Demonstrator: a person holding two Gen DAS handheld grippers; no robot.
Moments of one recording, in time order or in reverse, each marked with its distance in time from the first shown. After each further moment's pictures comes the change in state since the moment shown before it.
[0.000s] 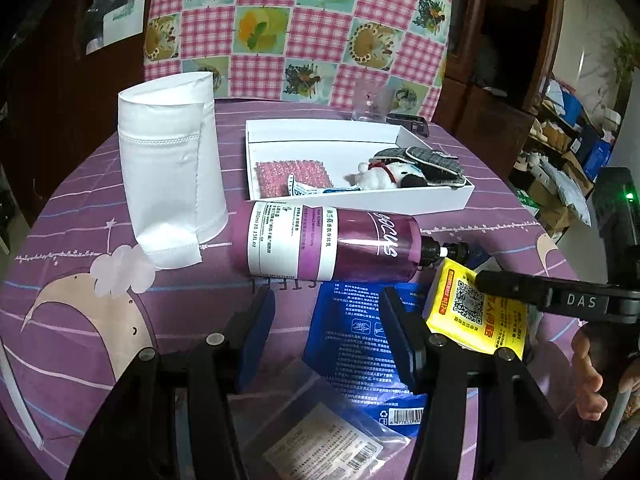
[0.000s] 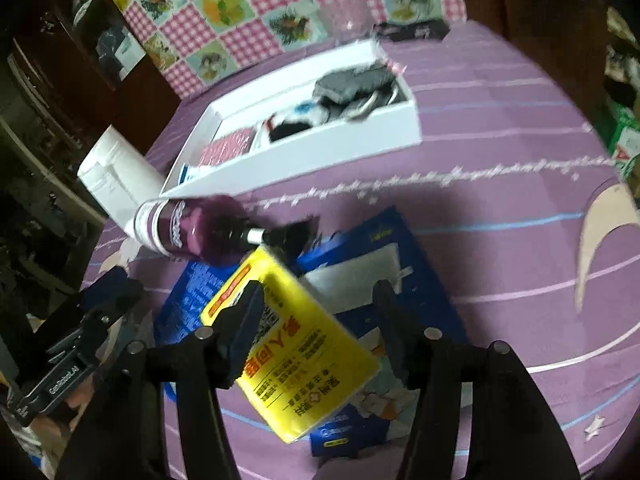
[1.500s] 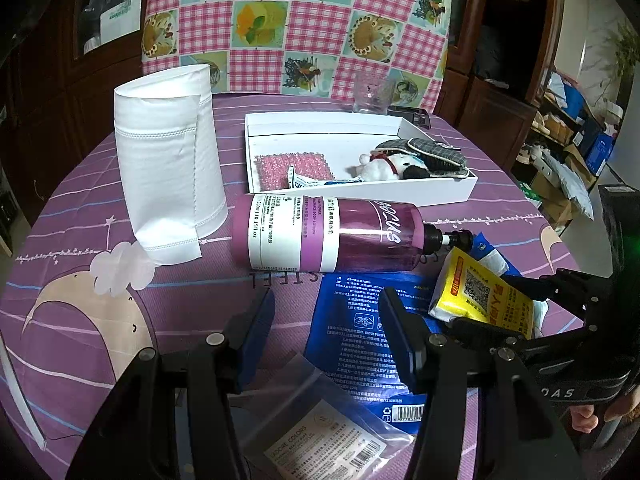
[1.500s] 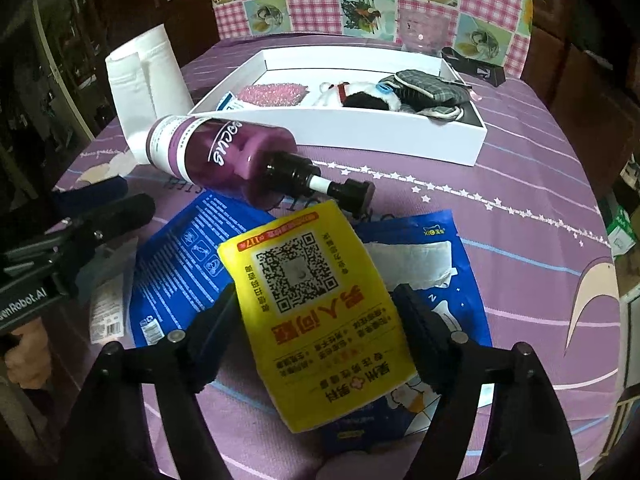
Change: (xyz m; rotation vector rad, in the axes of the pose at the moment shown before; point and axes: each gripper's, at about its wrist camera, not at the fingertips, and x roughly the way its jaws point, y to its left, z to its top) left arm 0.004 -0.001 -0.002 0.012 0.022 0.013; right arm 0.013 0.048 -0.029 -0.331 0.026 -0.145
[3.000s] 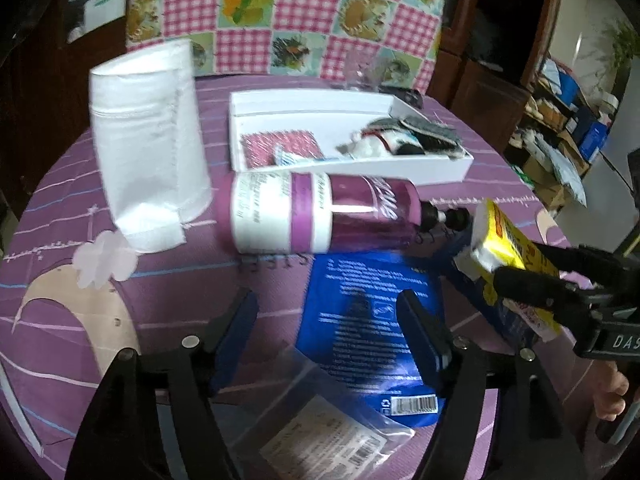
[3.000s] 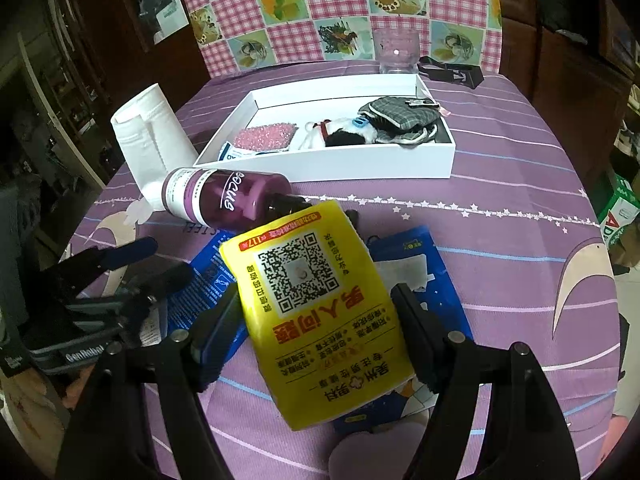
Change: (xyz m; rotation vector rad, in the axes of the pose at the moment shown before) left arm 0.016 -0.004 -0.003 0.023 0.083 -0.055; right arm -0.031 -0.012 0.008 0.120 -0.069 0.044
